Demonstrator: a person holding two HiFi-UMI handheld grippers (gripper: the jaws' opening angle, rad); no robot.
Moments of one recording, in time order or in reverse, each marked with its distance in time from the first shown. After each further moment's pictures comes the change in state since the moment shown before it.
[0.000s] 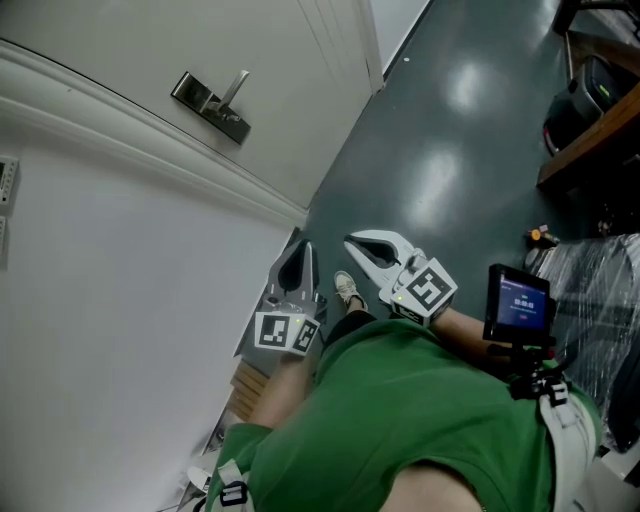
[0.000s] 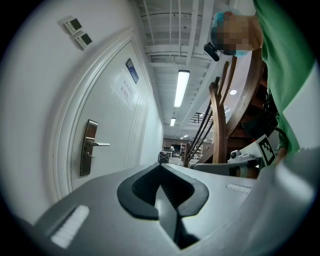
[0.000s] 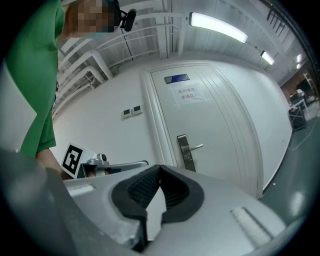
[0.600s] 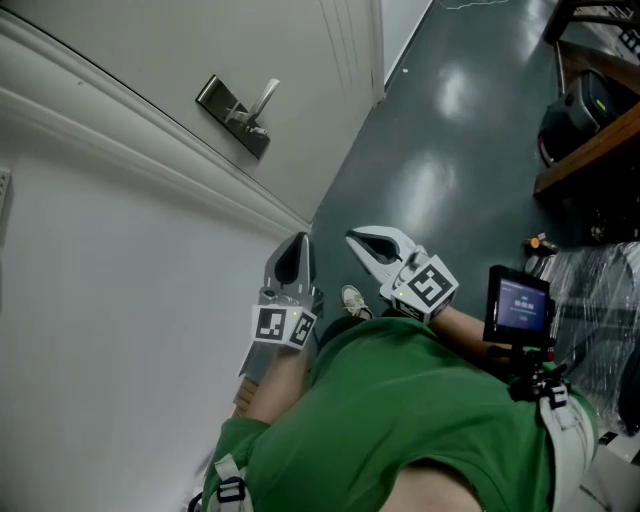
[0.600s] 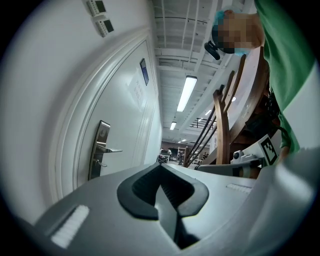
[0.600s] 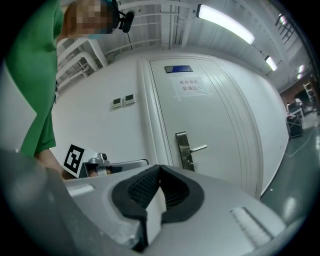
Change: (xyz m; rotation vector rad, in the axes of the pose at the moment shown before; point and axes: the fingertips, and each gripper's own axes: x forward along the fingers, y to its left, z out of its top) left arm 0.017 0.030 0.039 0.027 -0.042 -0.020; right arm 0.028 -0.004 0.036 -0.042 -0.040 -0.029
